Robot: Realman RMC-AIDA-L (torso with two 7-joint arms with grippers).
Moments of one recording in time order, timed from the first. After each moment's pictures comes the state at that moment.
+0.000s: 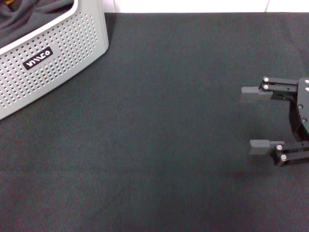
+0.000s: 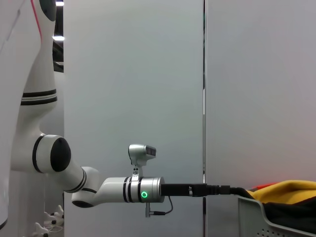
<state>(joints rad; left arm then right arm) -0.04 -2.08 0.18 0.78 1.50 1.67 -1.21 0.40 2.00 -1.08 -0.92 -1.45 -1.94 1.26</state>
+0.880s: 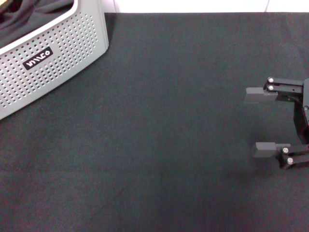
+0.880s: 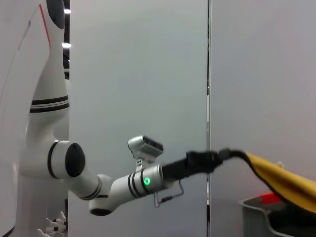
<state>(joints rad) -0.11 -2.07 0.18 0.75 1.36 1.97 -1.44 0.40 2.01 -1.05 -0.91 -1.45 -1.97 1.25</state>
